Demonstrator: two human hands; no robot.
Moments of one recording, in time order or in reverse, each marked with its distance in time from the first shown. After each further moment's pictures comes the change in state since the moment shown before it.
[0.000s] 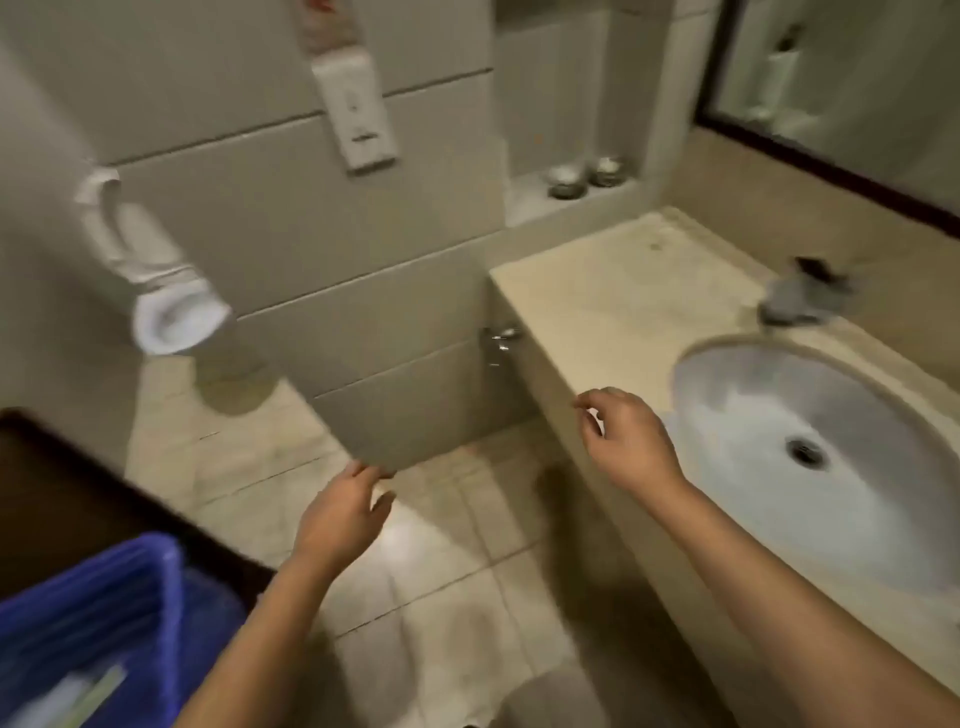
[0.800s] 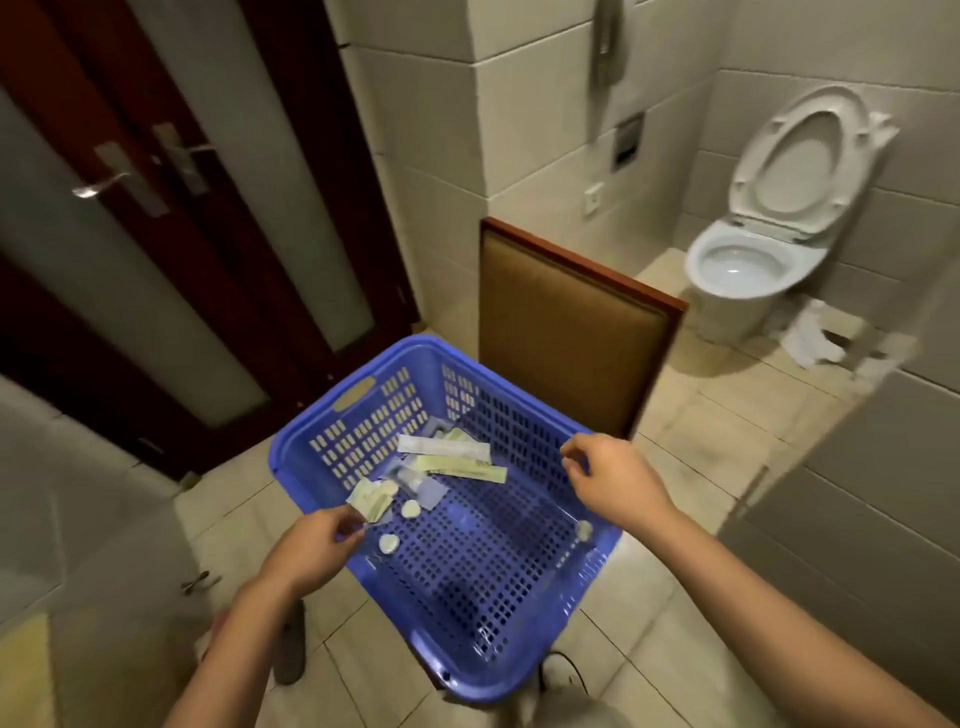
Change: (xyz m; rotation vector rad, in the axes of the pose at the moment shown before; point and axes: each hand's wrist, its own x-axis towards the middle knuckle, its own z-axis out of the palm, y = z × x) left_hand -0.341 -0.341 -0.046 -0.425 0.198 -1.286; right_hand -0.052 -0.442 0.352 -0.099 -0.934 -0.978
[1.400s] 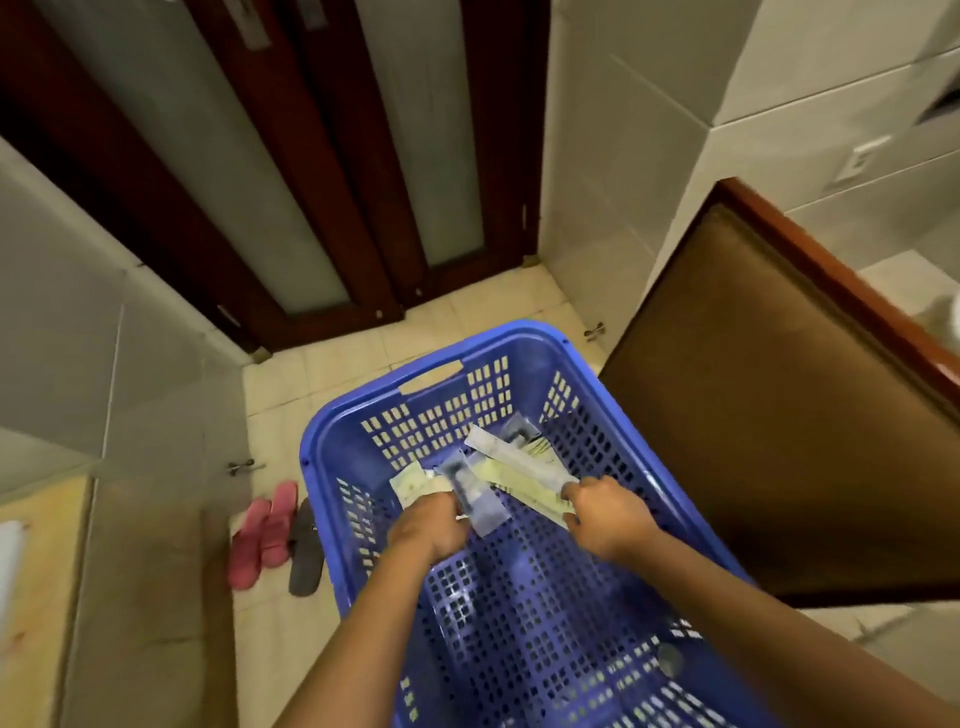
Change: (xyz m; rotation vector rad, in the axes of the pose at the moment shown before) left_hand 0.230 -0.004 0.055 -0.170 -0.258 -0.345; right_hand 0.264 -0.023 0.162 -0.490 -0.707 -0.297
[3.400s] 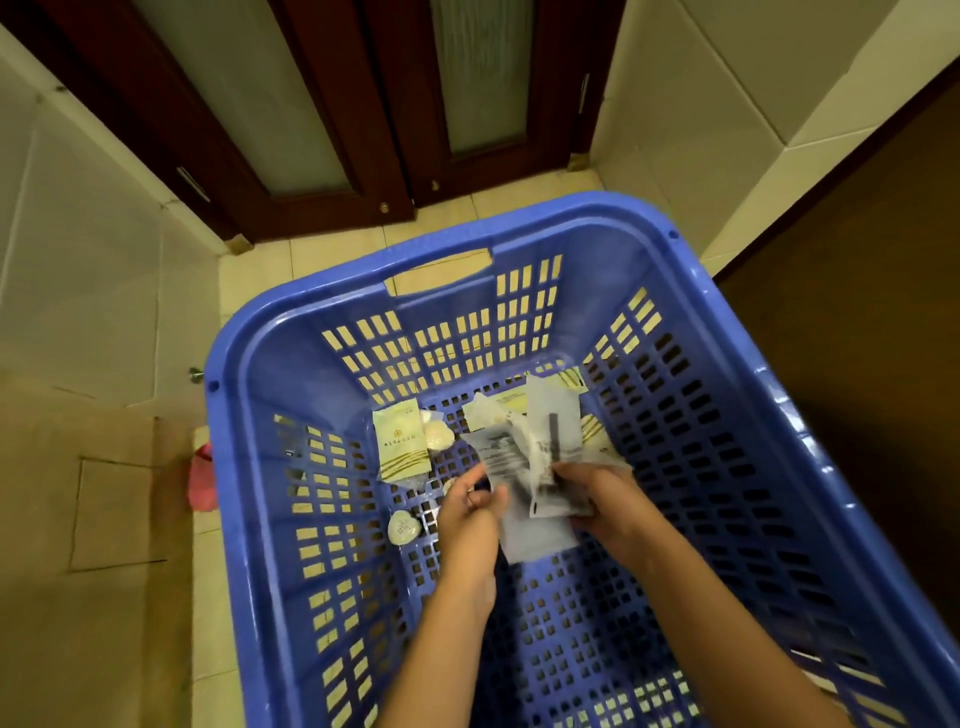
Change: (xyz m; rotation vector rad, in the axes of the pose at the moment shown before) left_hand 0.102 -0.001 0.125 -1.571 0.308 -0.314; right_hand 0.133 -0.007 0.095 1.528 -0.065 0.442
